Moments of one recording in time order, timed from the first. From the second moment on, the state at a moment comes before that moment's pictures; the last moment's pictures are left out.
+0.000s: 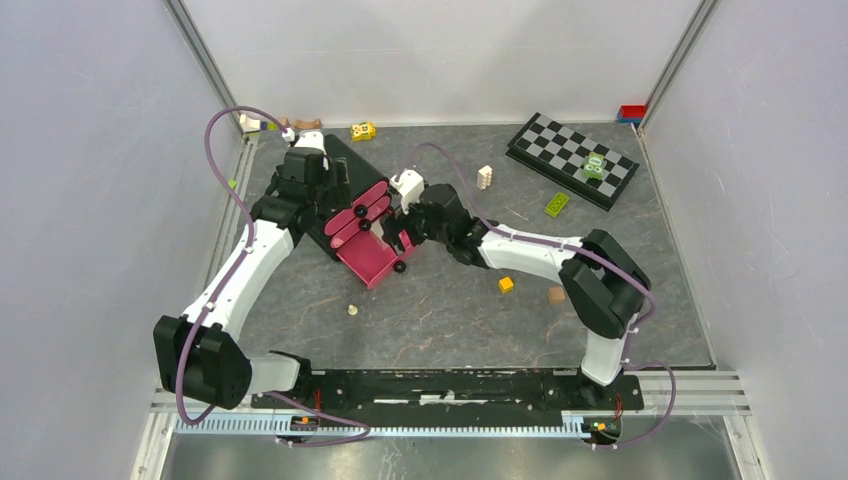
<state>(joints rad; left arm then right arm) -0.26 1.30 1.13 -0.49 -0.28 -0.22 0.85 1.81 1.17 0.21 -0.05 0.05</state>
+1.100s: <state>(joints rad) -0.26 1.30 1.13 -0.49 -0.28 -0.22 0.85 2.13 1.43 0.21 -0.05 -0.06</state>
